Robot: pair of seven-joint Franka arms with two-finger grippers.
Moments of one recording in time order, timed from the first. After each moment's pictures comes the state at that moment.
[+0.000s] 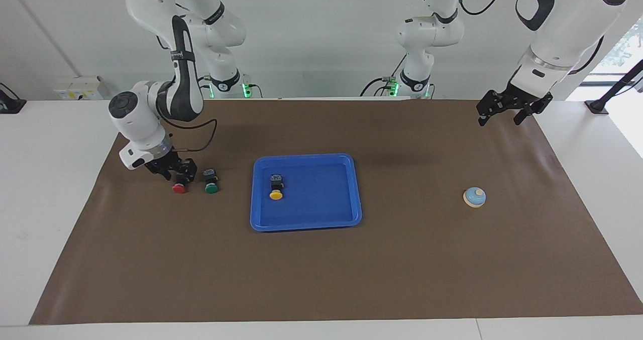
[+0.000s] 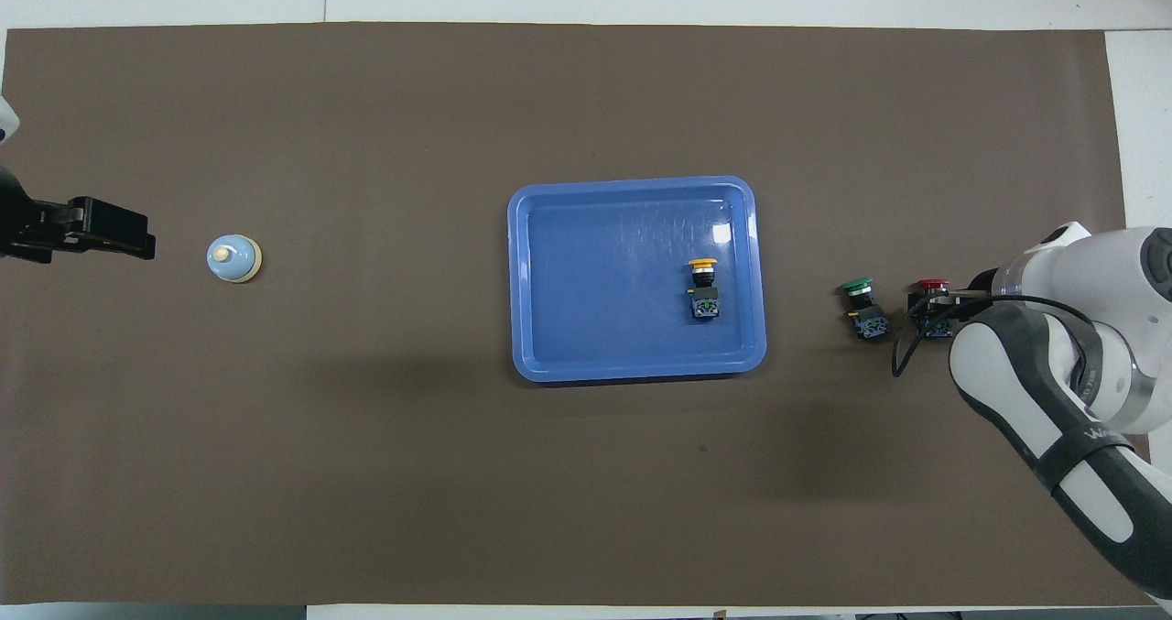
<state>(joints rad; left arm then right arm) -0.02 -0.01 -0.03 -1.63 -0.01 1.59 -0.01 -0.12 0.12 -0.03 -2.29 0.05 2.39 -0.08</state>
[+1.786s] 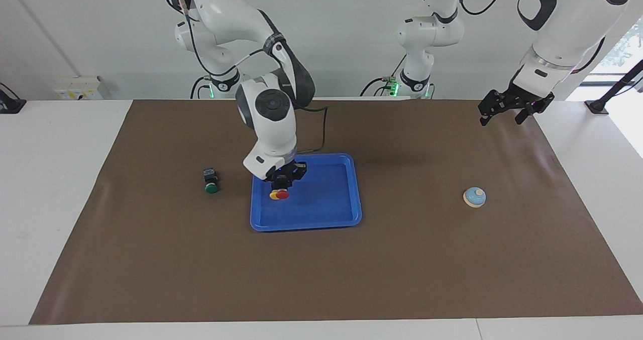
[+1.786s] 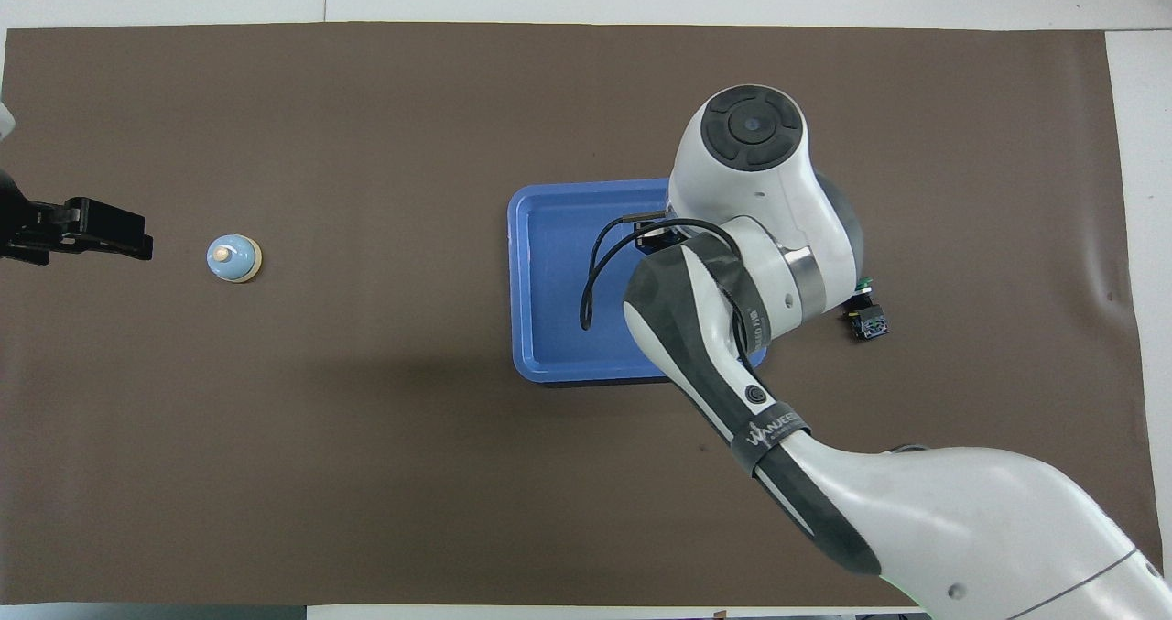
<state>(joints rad) -0.02 -0.01 -0.03 -1.63 -0.01 1.59 -0.01 0.45 0.44 0.00 -1.60 0.00 1.99 0.42</state>
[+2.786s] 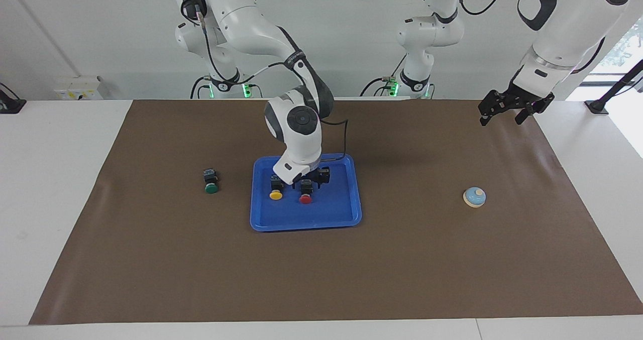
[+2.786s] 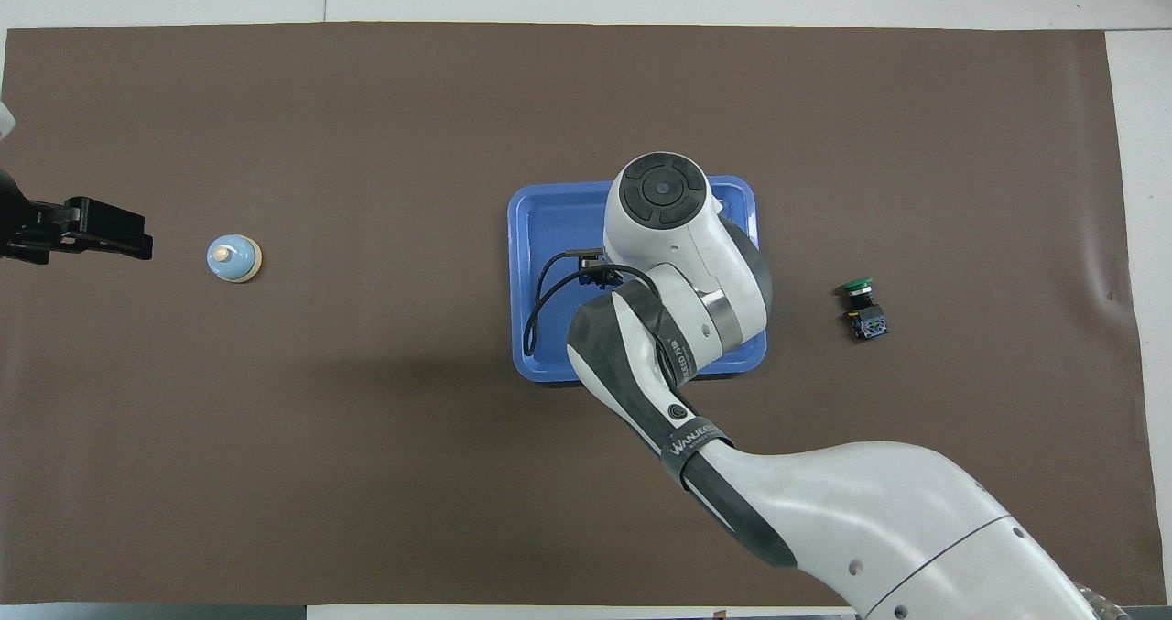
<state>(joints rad) -0.02 -0.01 -0.03 -1.63 -0.01 1.59 -0.01 0.52 0.49 0.00 -1.66 0.04 2.08 0.53</state>
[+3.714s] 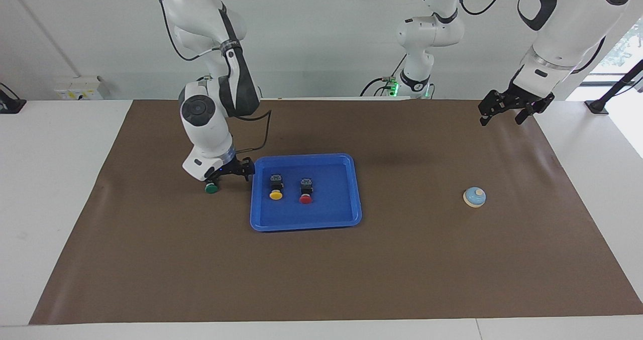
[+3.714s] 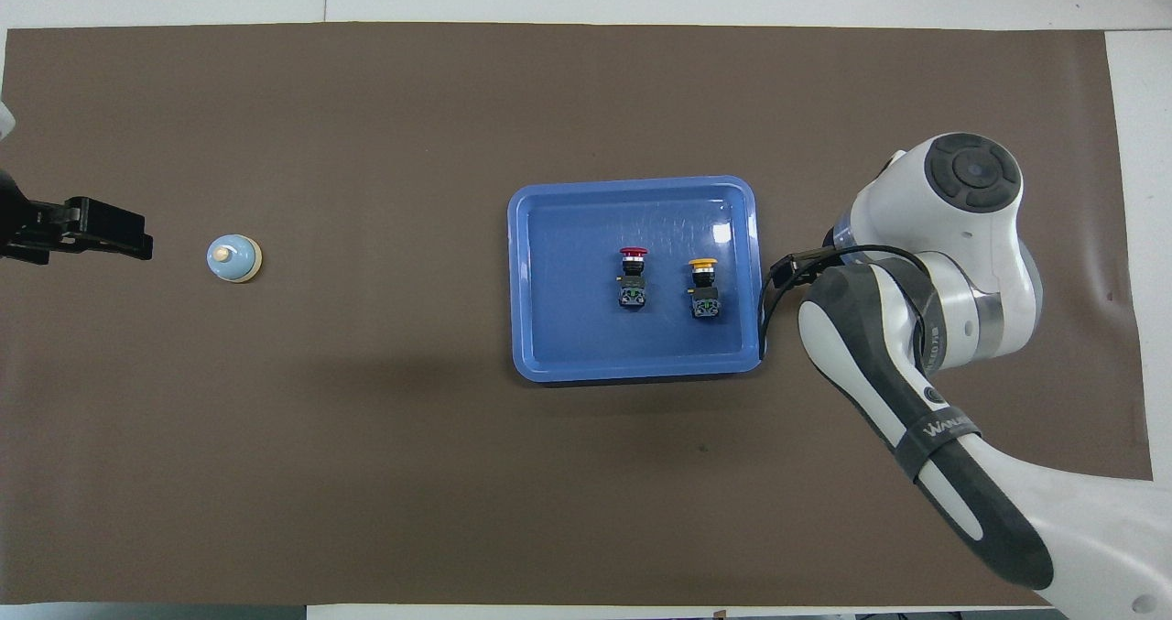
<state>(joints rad) -0.02 -0.01 -0.03 -1.63 -0.01 1.59 -0.01 0.19 0.21 -0.03 -2.02 0.00 2.15 0.01</state>
